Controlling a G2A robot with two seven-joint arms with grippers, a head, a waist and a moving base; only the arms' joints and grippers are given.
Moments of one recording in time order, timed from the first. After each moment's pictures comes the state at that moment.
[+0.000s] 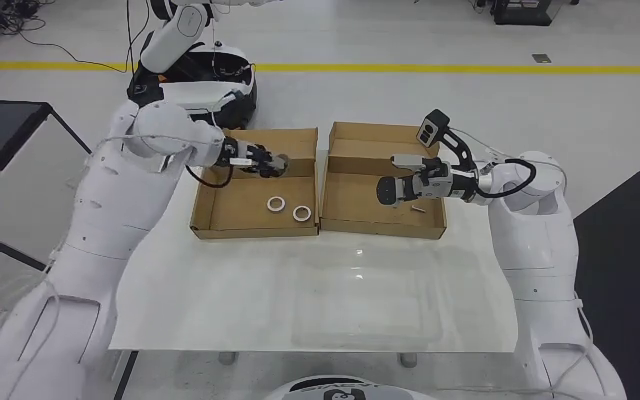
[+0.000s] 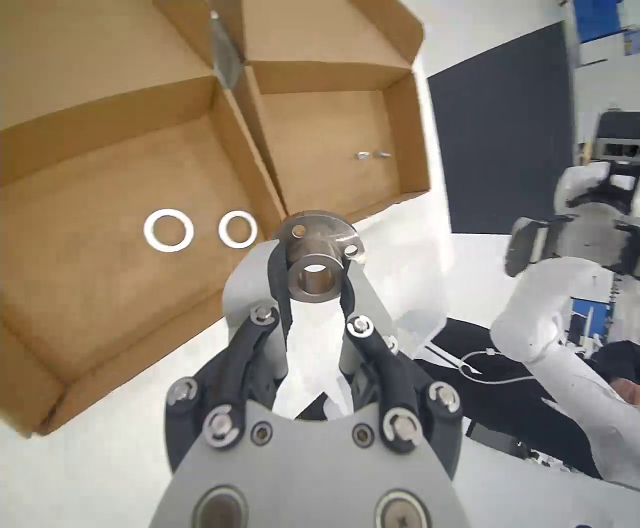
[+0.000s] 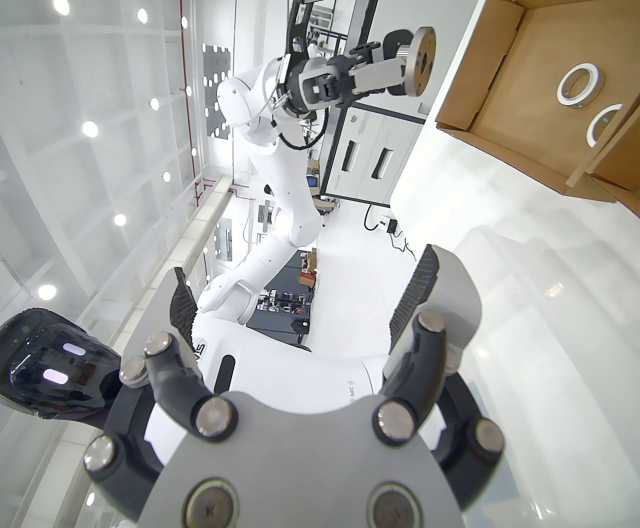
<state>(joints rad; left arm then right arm) 0.65 -1.06 -0.98 -1.34 0.24 0.18 -1.35 -1.08 -1.25 1.51 -1.47 0.34 0.19 1.49</state>
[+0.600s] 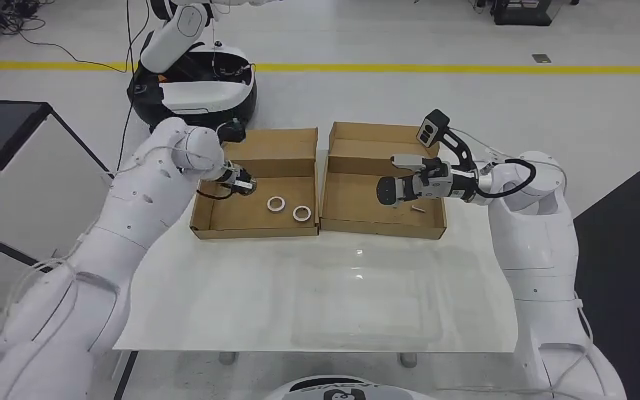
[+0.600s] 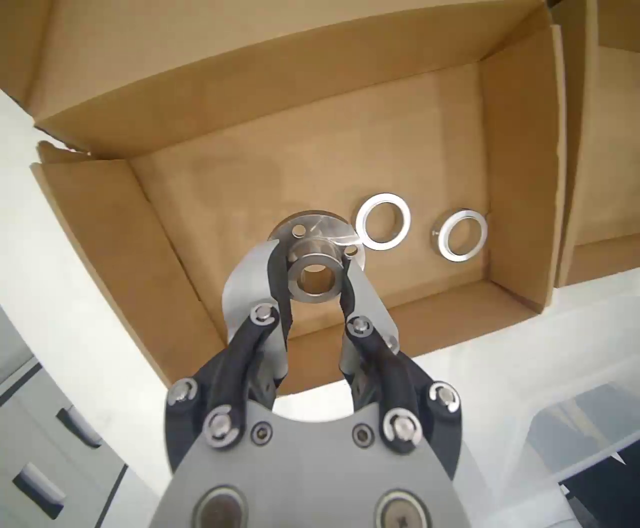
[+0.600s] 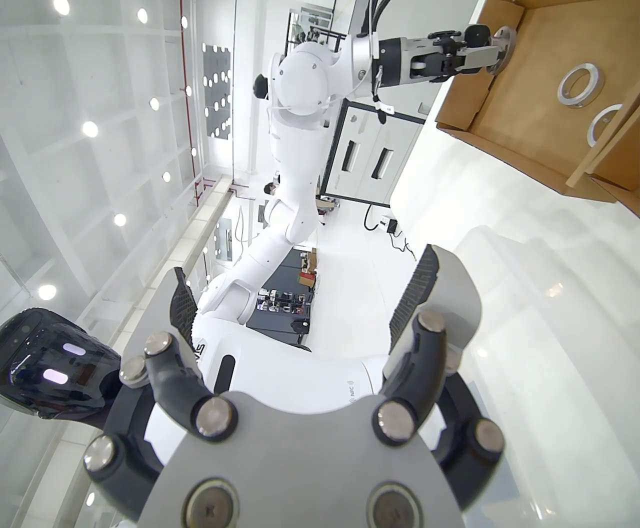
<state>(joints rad) 0.57 -1.11 -0.74 -1.01 0.57 0.09 -1.26 -1.08 -1.25 1.51 -1.47 0.34 0.19 1.49</state>
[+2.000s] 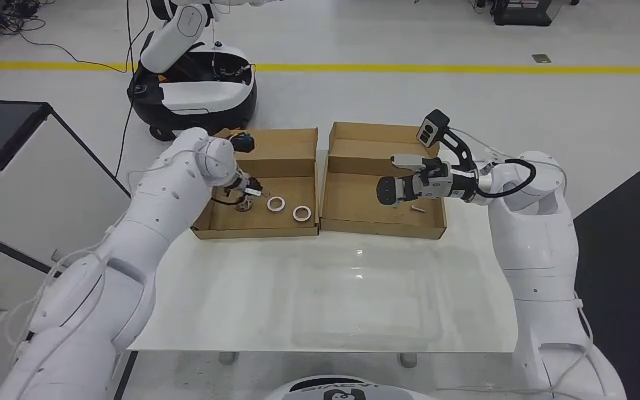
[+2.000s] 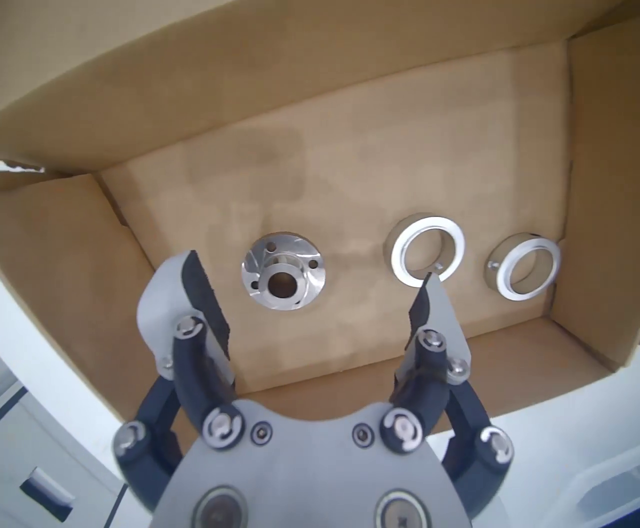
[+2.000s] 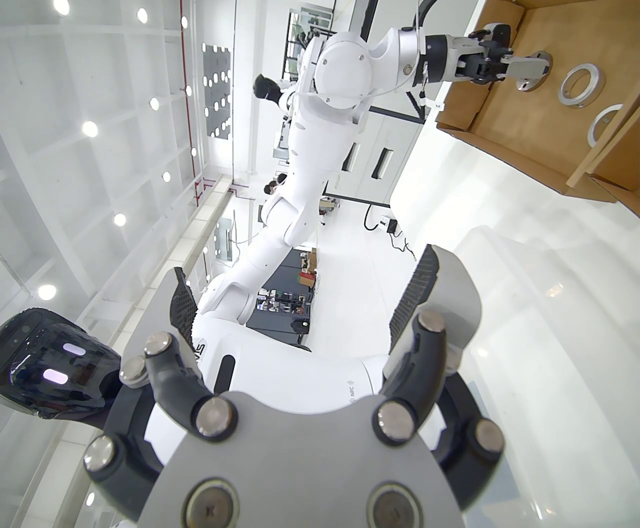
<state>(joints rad) 0.52 -1.22 -0.67 -0.79 0.58 0.00 -1.16 -1.08 -1.25 1.51 -1.47 0.34 0.19 1.49</state>
